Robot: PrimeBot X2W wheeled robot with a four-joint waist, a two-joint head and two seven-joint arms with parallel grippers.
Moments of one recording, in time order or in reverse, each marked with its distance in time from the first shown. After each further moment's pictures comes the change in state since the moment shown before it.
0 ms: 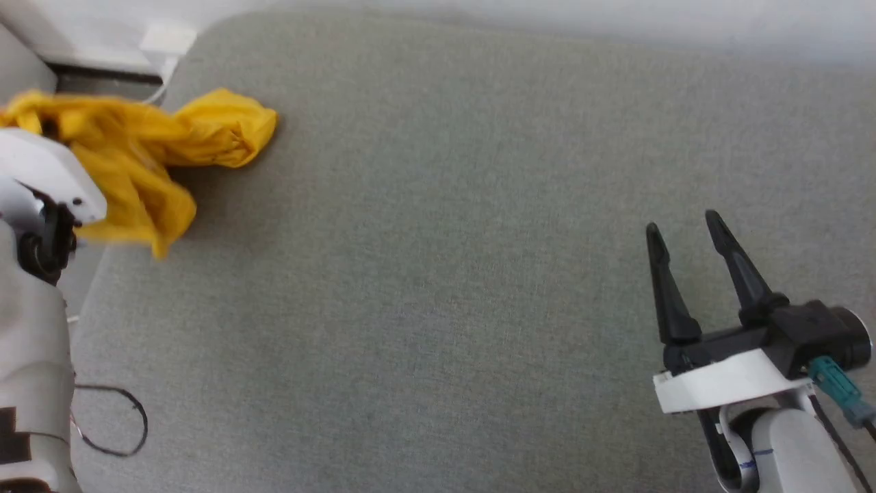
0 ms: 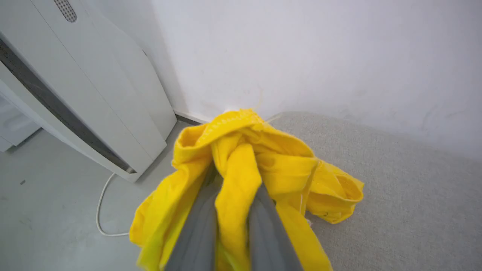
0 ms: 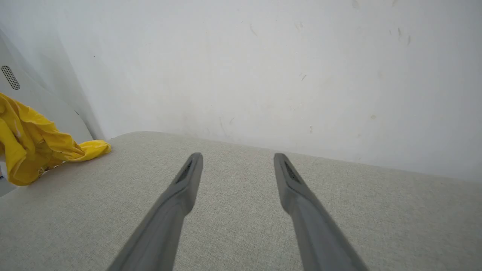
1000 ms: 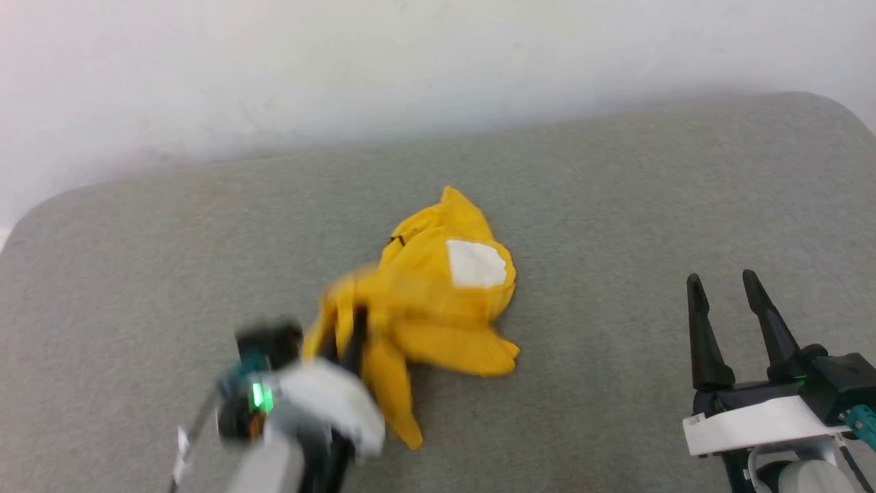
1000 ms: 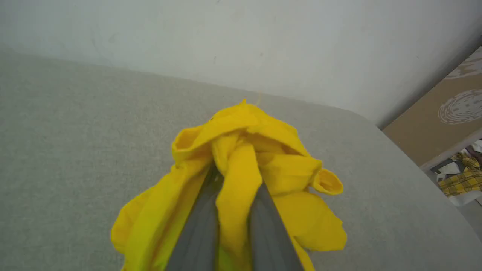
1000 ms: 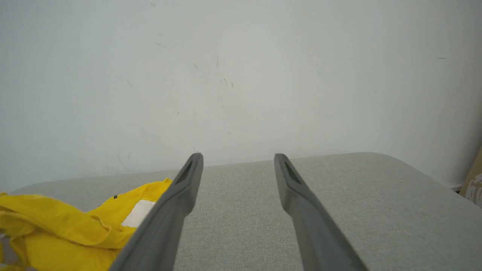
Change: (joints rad) left arm 0.586 -0.354 -0.314 -0.520 -0.159 -0.035 -0.253; right arm 0.132 0.004 -0.089 0.014 0.089 0.000 -0.025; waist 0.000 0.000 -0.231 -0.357
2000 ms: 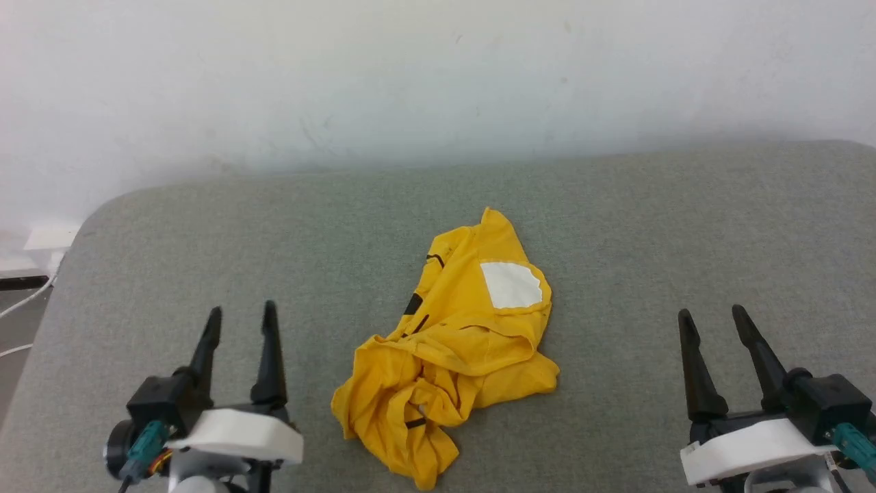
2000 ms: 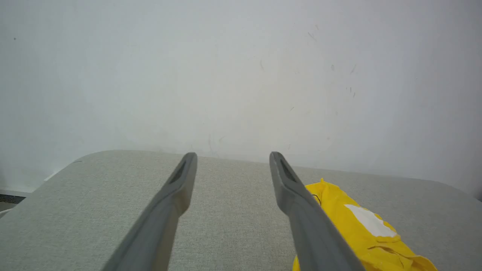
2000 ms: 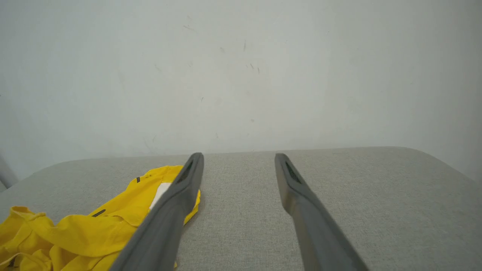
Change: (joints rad) left arm 0.216 0.059 0.136 -0.199 0.152 0.079 -0.200; right arm 0.060 0.000 0.003 0.009 -0.013 0.000 0.035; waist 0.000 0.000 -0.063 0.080
